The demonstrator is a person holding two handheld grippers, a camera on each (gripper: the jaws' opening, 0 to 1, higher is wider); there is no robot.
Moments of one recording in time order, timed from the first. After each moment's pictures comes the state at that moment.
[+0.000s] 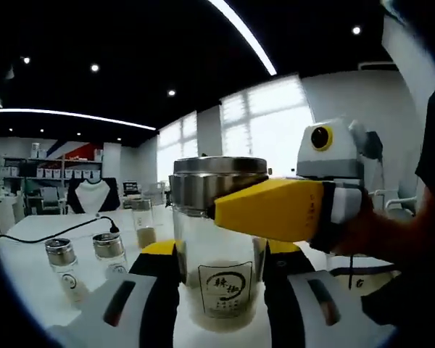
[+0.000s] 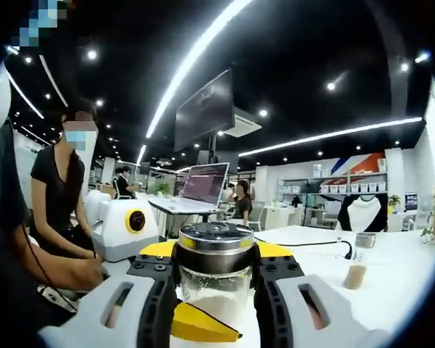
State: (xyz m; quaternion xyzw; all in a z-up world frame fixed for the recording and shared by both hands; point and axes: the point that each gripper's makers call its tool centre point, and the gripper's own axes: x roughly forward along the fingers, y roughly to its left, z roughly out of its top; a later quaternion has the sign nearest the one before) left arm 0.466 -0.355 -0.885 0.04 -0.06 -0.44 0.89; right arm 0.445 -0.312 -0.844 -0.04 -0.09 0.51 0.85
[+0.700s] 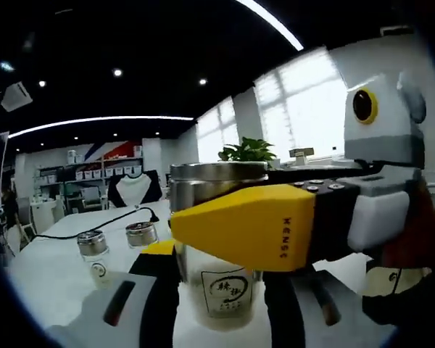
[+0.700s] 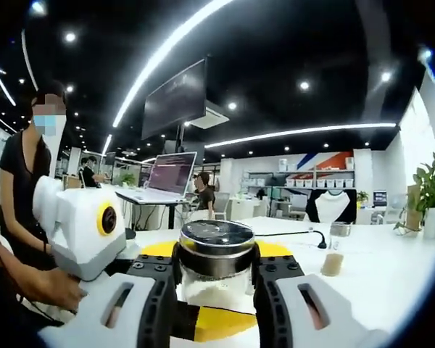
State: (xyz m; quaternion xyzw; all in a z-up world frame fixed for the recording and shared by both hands) left arm 0.485 -0.347 -0.896 0.02 -0.03 -0.36 0.93; right arm 0.466 -0.311 -0.856 -0.04 -0.07 0.42 0.90
